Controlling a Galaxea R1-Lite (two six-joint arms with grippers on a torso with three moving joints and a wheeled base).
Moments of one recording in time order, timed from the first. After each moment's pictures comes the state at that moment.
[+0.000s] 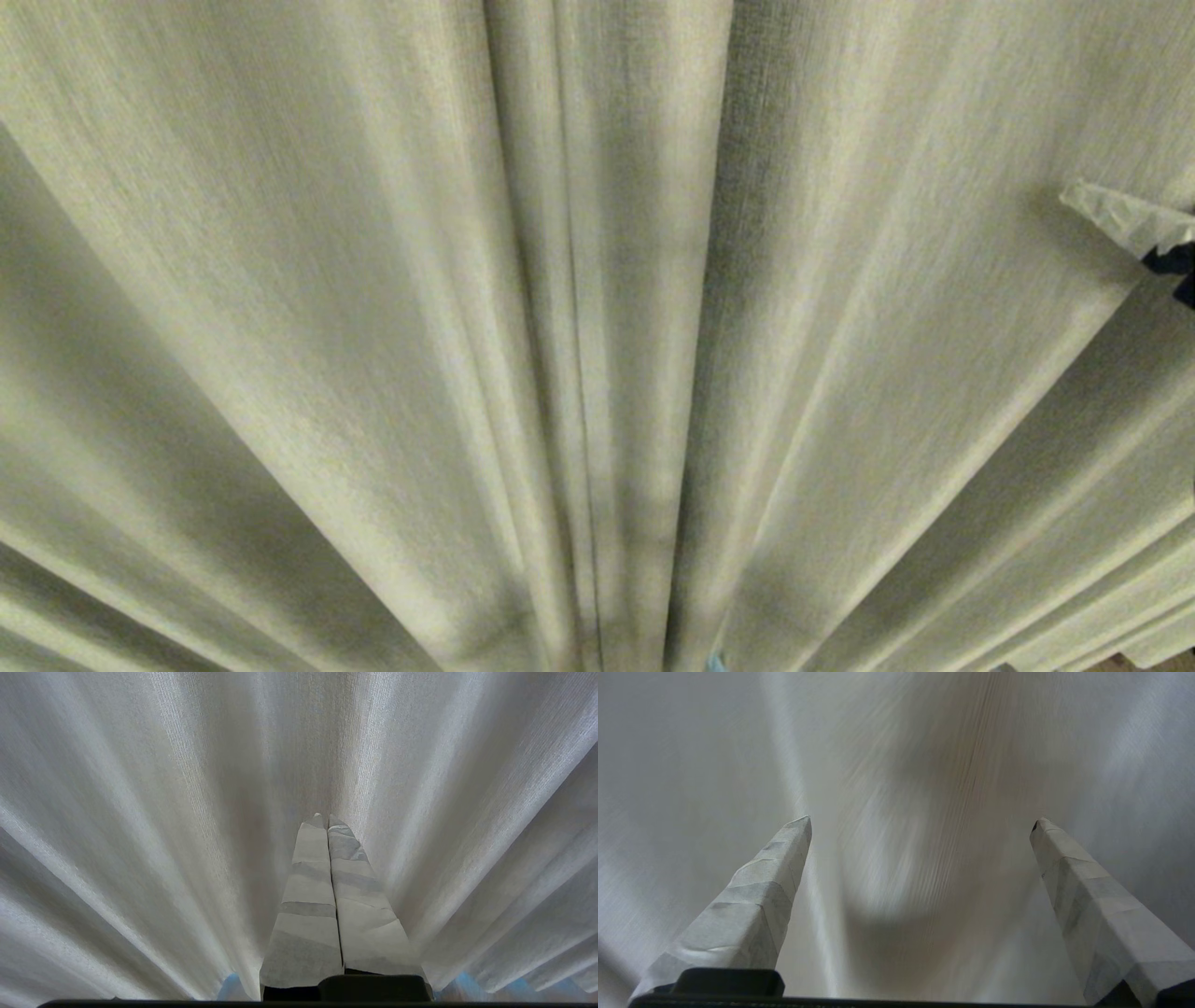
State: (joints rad) left arm 0.00 0.00 0.00 -0.01 -0.02 0.00; right arm -0.02 1.22 -0.73 -0.72 0.25 -0.03
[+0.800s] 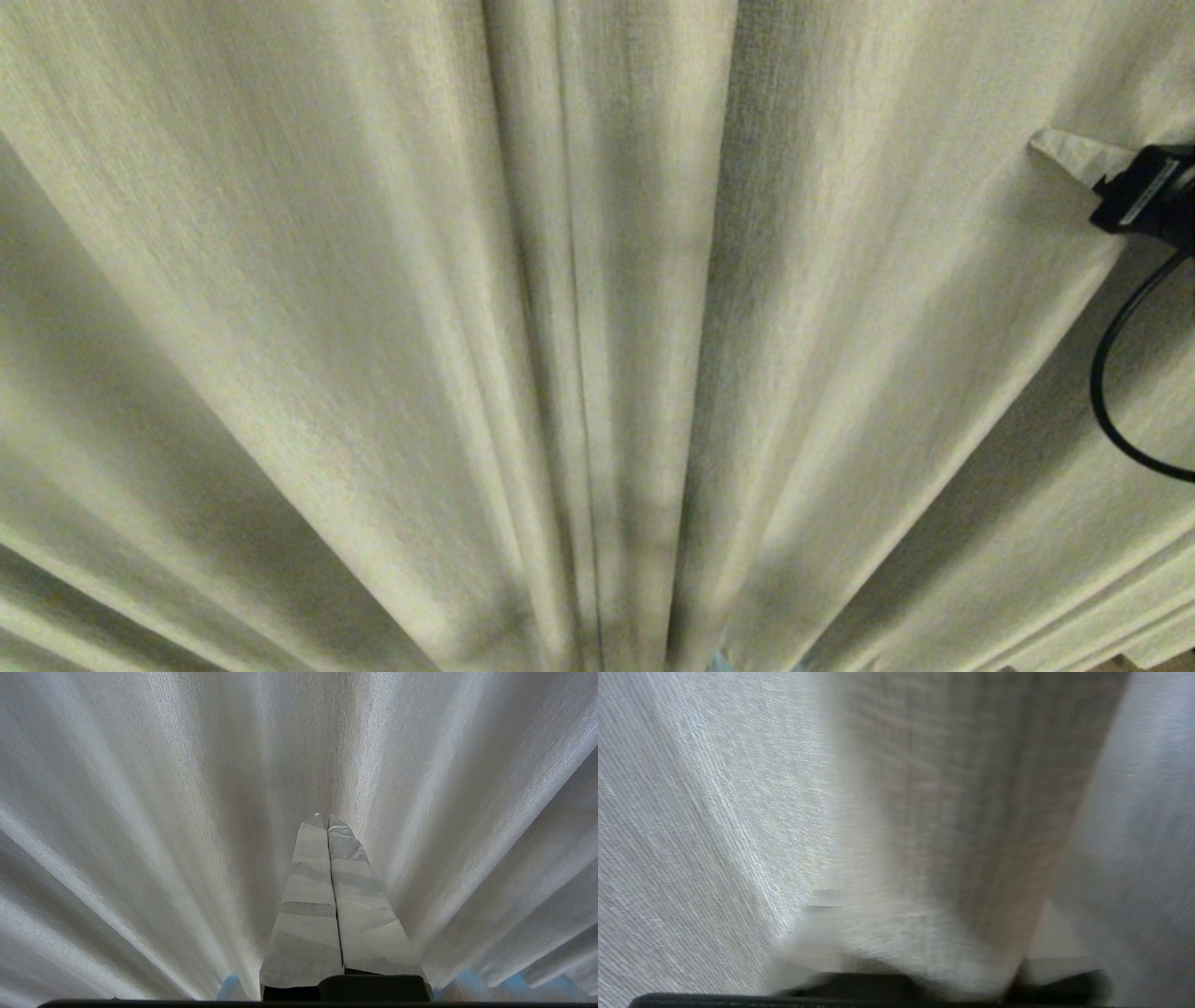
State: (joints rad) left arm 0.00 0.00 0.00 -0.01 -0.02 0.00; right arm -0.04 1.44 -0.91 -0.82 0.25 0.07
